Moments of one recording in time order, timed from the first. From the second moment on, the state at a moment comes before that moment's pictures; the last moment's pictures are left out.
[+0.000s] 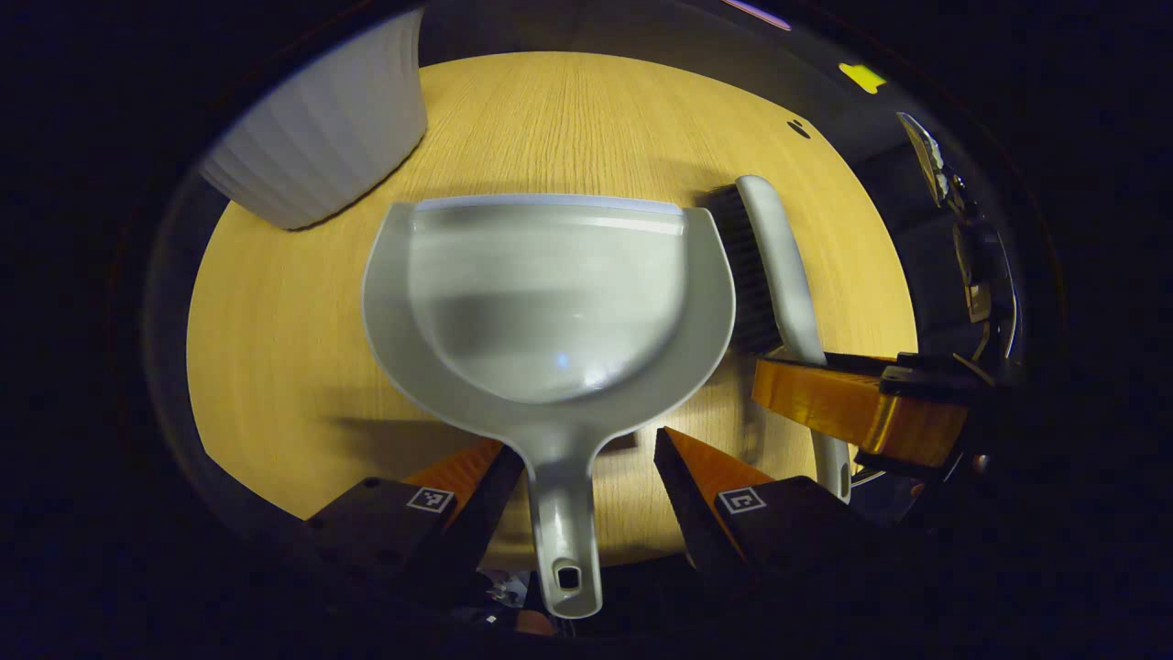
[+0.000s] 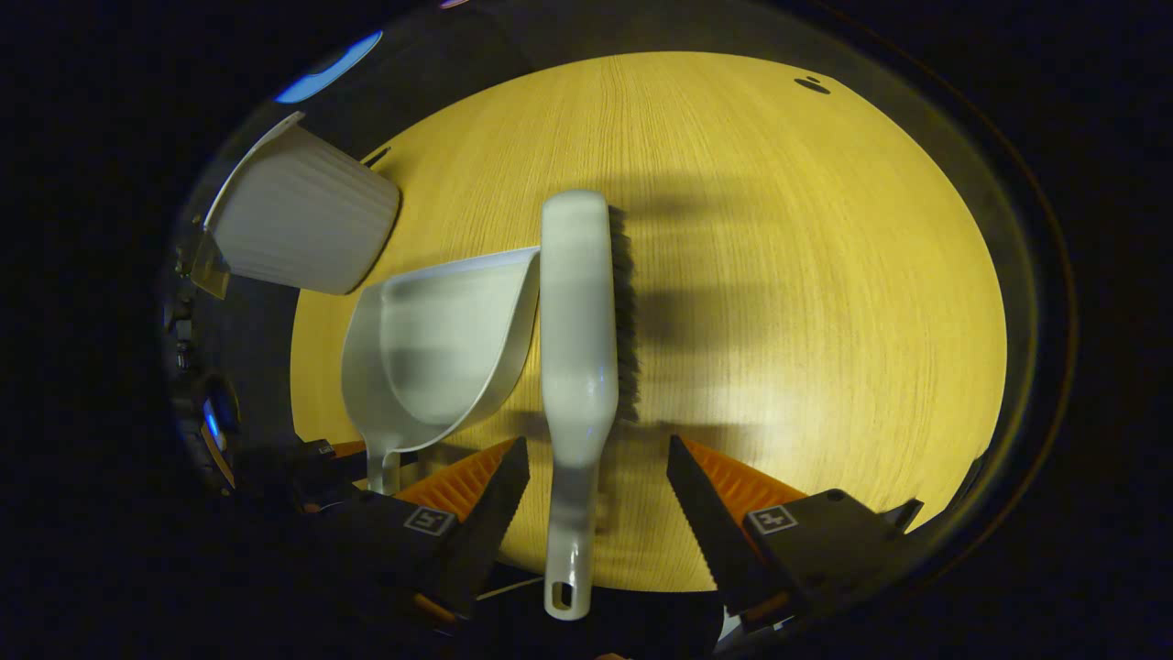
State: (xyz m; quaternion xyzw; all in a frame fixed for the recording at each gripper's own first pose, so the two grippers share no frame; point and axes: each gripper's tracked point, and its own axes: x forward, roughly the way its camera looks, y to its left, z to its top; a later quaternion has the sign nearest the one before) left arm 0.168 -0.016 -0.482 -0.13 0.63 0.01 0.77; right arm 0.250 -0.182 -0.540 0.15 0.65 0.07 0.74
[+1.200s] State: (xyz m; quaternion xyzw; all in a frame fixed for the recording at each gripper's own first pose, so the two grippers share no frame) left arm 0.168 -0.006 -0.138 0.02 0.00 -0.05 1.00; right arm 0.321 -0.208 -0.126 0.00 -0.02 -0.01 1.00
